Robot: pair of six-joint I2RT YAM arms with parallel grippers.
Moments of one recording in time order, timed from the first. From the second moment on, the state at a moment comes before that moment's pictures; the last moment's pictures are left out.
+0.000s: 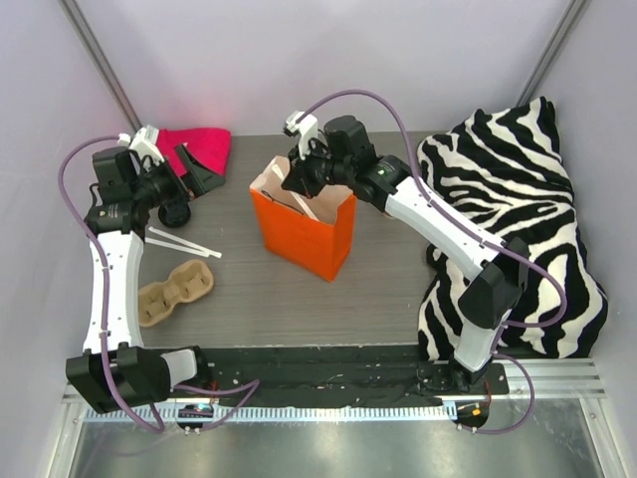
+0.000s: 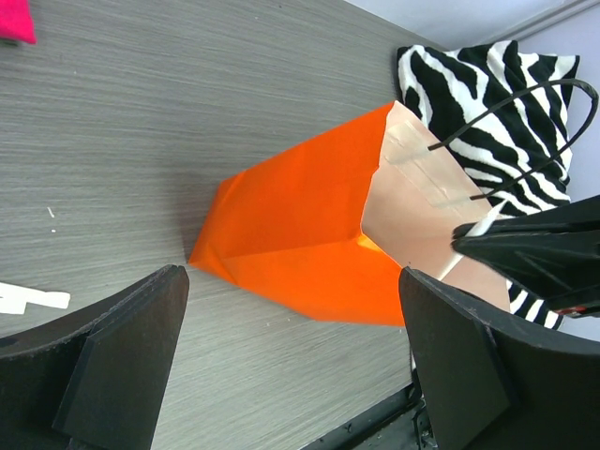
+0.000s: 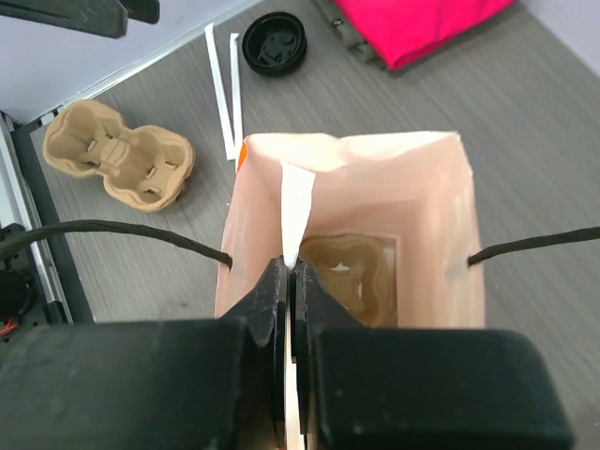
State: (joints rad) left arm 0.20 1.21 1.30 -0.59 0.65 -0.42; right arm 0.73 1.78 1.83 -0.44 -0.34 -0.04
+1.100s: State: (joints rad) left arm 0.20 1.28 1.41 -0.71 0.62 -0.34; right arm 0.73 1.69 1.92 -0.45 -0.30 -0.03
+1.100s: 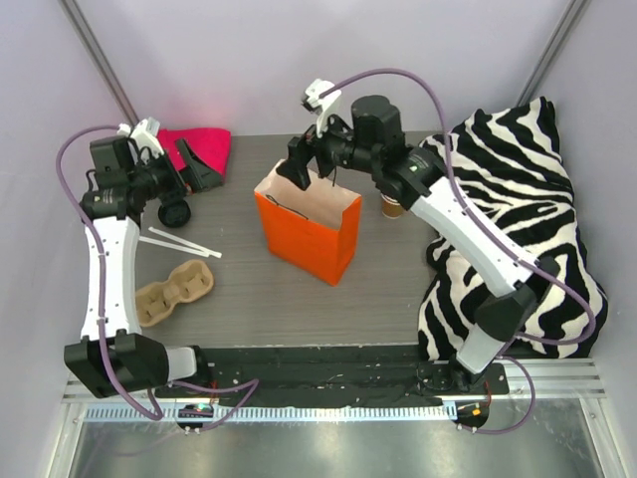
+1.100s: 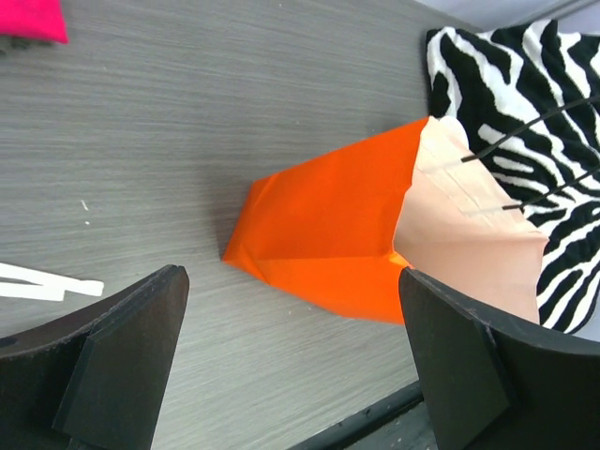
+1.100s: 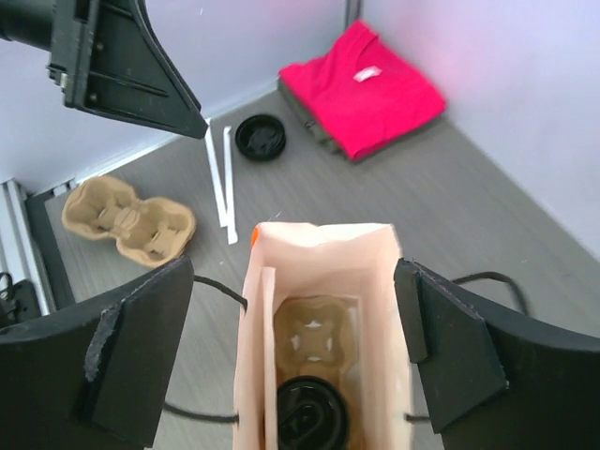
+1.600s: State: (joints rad) left arm -0.11 1.43 1.63 -0.98 0.37 -0.06; right arm 0.33 1.26 1.62 -0.47 -0.22 0.04
